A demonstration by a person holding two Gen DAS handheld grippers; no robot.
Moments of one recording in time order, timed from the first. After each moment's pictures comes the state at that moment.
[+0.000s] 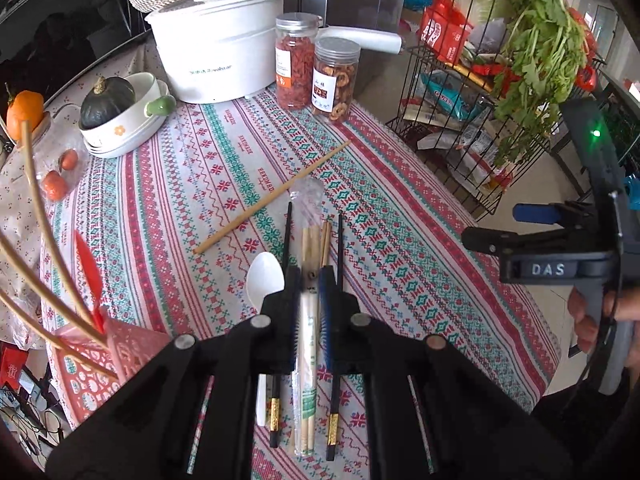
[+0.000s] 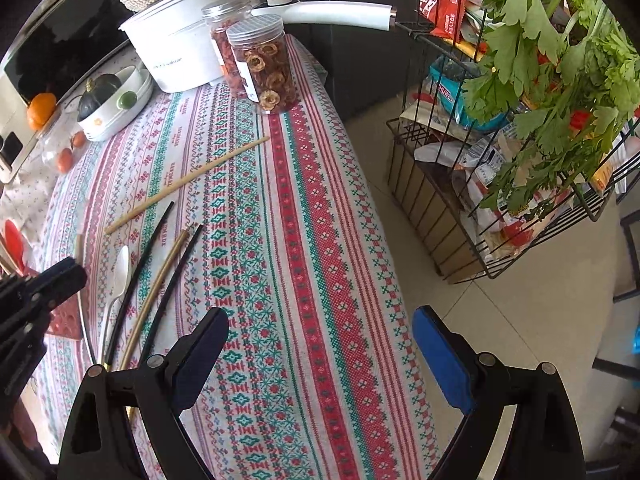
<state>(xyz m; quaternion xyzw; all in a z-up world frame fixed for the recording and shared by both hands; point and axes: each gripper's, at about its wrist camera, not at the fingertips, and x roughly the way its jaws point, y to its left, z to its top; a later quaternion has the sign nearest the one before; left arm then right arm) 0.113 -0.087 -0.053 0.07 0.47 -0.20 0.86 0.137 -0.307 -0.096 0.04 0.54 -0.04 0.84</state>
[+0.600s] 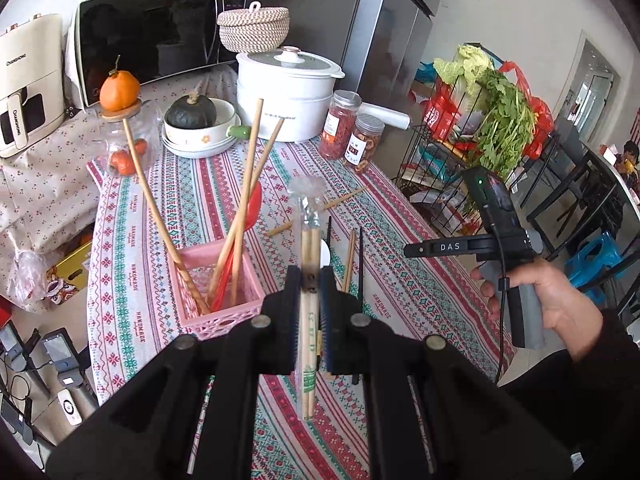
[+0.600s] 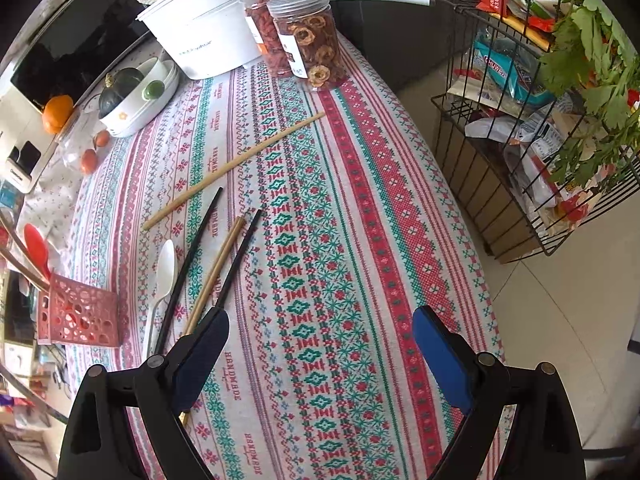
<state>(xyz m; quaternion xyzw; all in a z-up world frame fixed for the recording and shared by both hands) 0.032 0.036 -0.002 -0.03 0.39 -0.19 0.90 0.147 -0.266 -0.119 0.09 0.56 0.00 0.82</state>
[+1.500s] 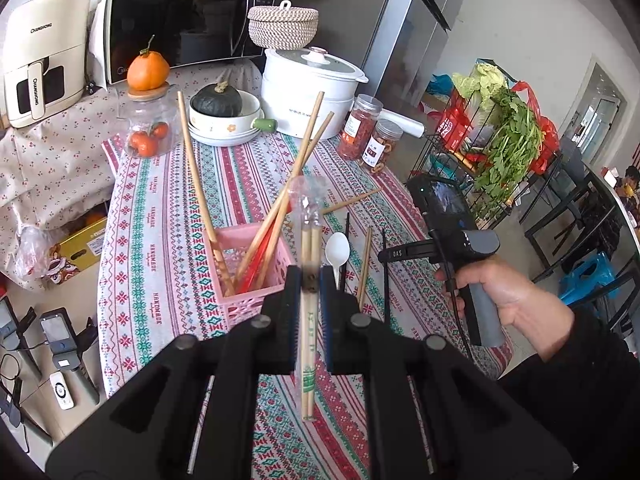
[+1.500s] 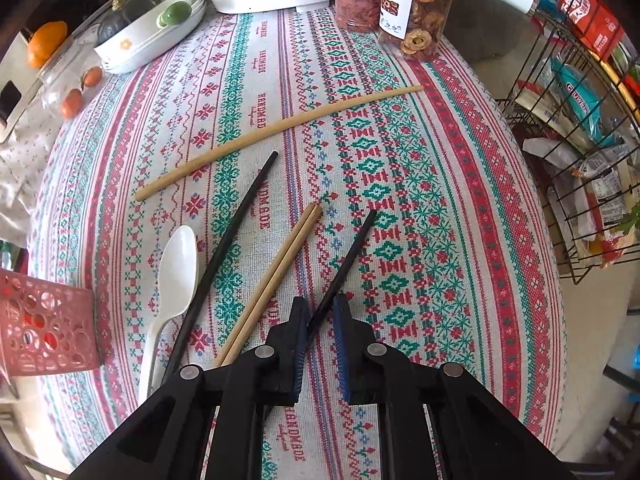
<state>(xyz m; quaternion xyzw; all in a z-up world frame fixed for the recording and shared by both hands) 0.023 0.072 -0.009 -0.06 0.39 -0.18 0.90 0.188 -0.182 -0.156 0.02 0.60 0.00 0.80</state>
